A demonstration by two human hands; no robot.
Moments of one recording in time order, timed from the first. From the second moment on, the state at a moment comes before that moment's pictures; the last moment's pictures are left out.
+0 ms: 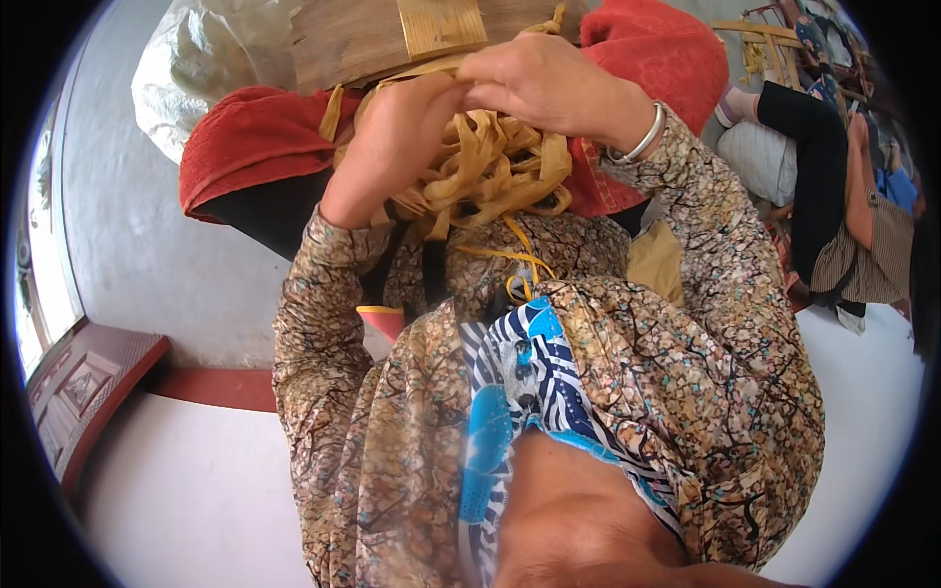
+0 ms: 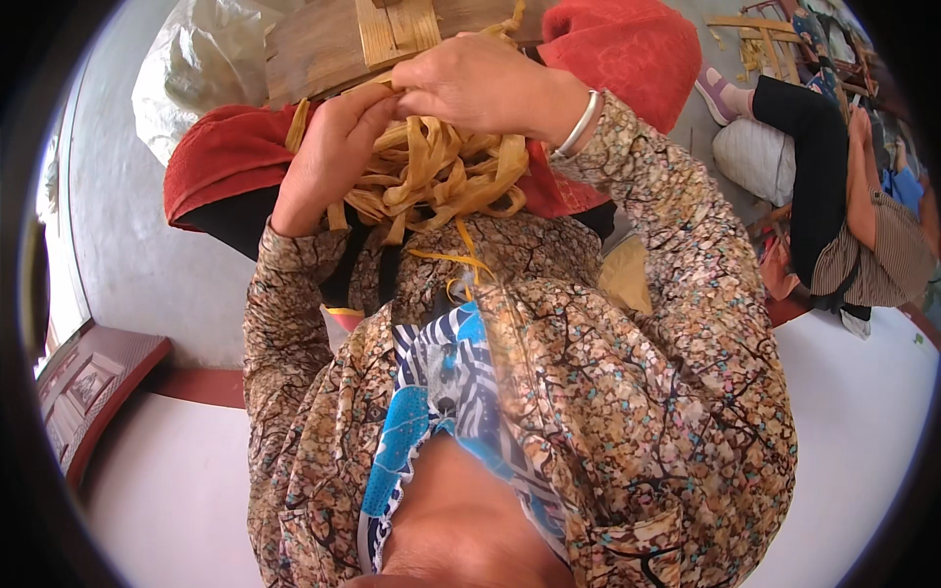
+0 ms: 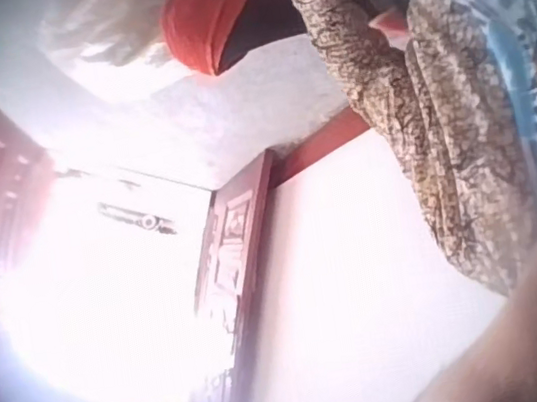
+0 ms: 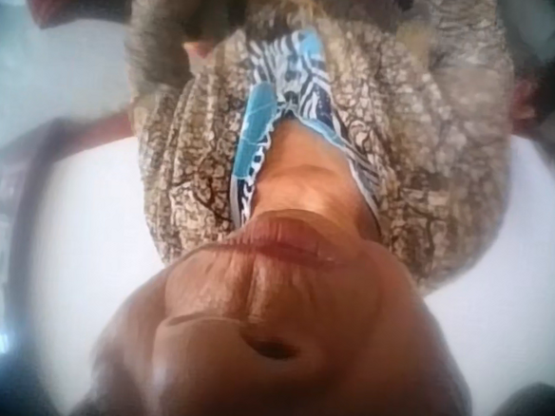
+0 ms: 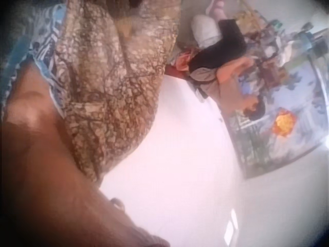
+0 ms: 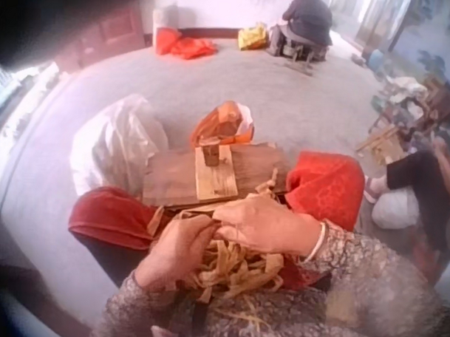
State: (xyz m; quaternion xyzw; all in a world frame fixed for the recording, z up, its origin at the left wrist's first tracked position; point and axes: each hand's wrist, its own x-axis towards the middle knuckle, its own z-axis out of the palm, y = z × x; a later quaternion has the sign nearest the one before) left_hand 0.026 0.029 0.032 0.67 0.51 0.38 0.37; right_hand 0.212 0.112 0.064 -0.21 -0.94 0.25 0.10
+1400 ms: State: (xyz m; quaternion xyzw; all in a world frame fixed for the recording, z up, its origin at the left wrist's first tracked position) left_hand 0.036 0.090 0.045 0.58 0.50 0.45 0.46; right_hand 0.186 0.153 0.064 -0.34 -0.83 0.25 0.36
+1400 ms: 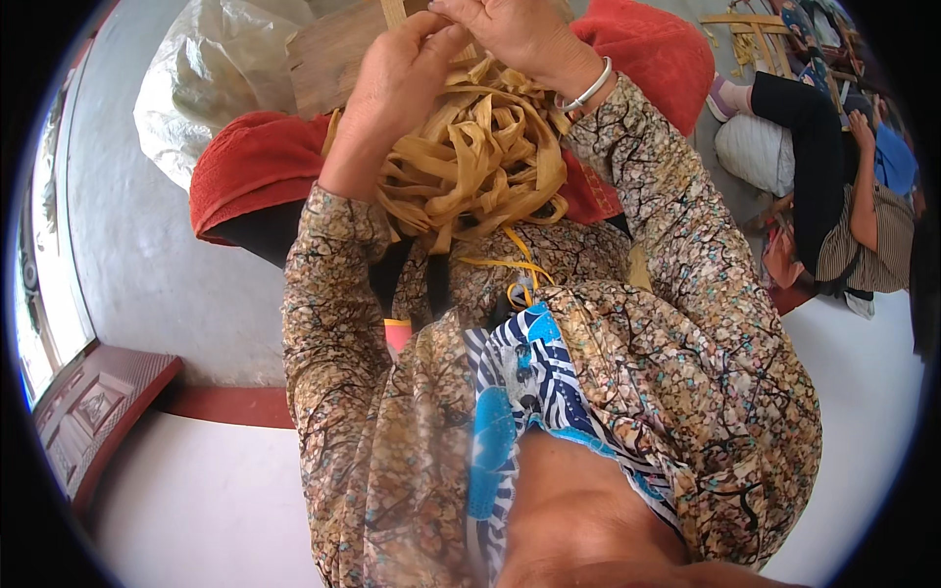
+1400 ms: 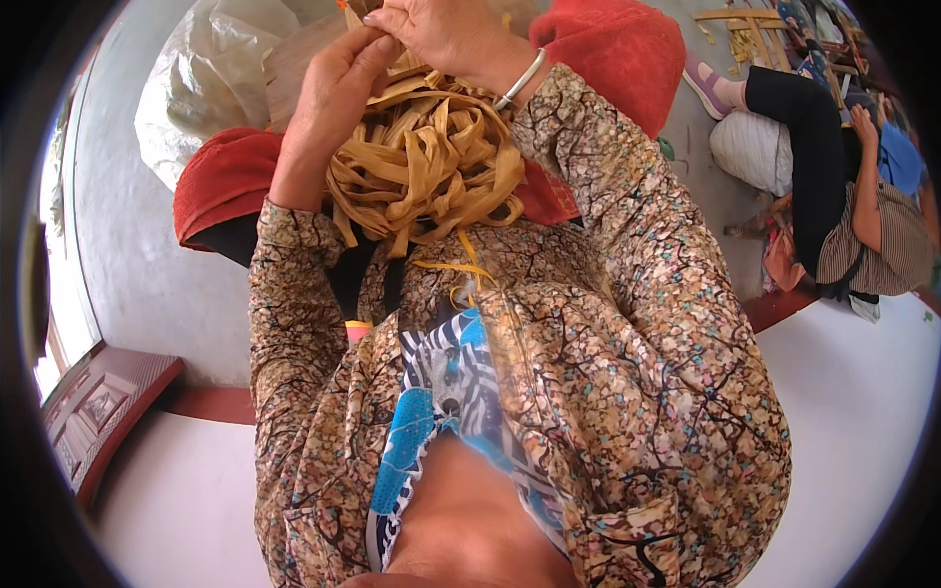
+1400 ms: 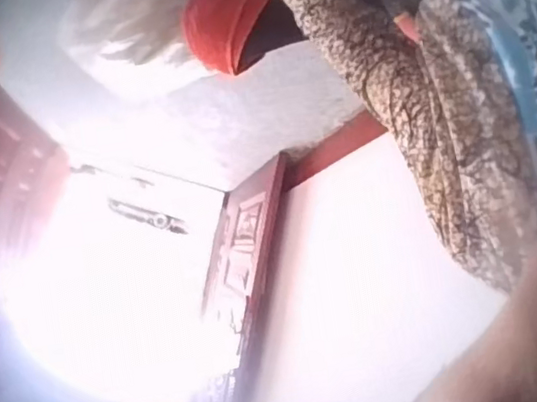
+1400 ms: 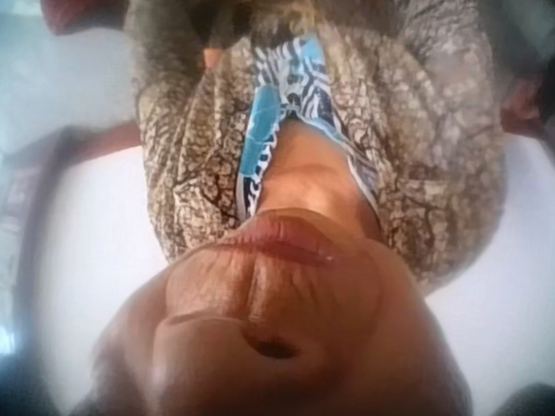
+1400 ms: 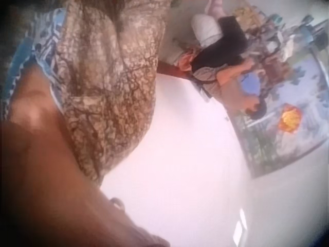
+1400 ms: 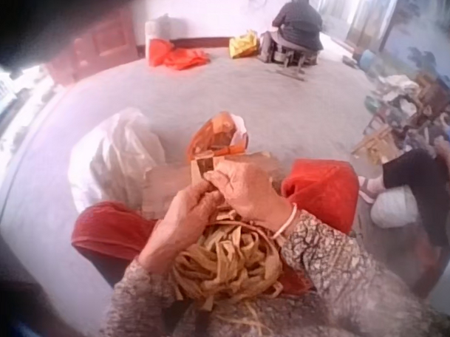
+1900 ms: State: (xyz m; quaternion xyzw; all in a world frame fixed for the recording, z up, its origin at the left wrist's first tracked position) left_hand 0.020 0.089 0.048 0.71 0.62 0.31 0.14; right_hand 0.202 0.117 0.014 -0.40 -0.77 0.43 0.24
